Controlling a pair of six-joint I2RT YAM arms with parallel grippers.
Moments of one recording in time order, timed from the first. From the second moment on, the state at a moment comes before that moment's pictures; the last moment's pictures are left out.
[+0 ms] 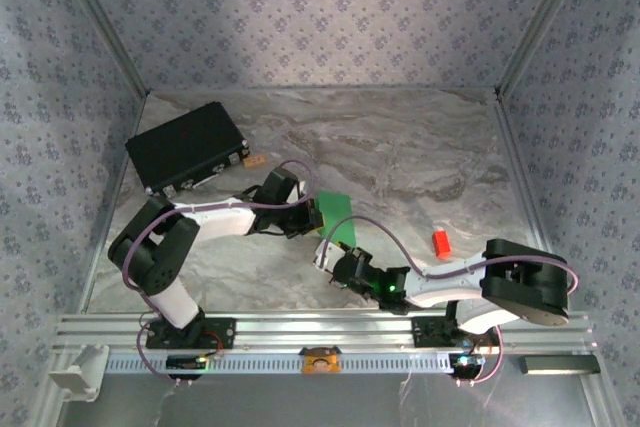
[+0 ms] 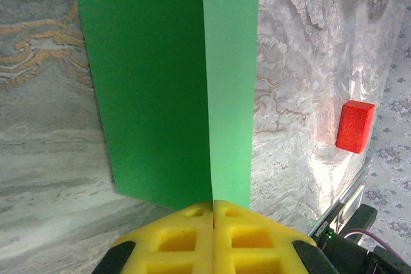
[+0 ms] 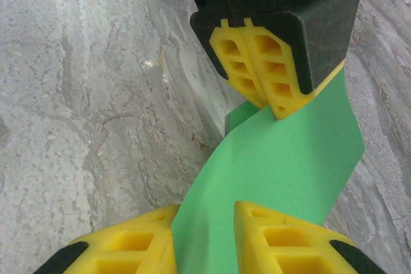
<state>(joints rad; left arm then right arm) -0.69 1.66 0.80 0.00 0.50 -0.96 1.28 1.39 0.39 0.33 0.56 -0.12</state>
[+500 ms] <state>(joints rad) -0.69 1.66 0.79 0.00 0.50 -0.96 1.27 1.39 0.39 0.34 0.55 -0.12</state>
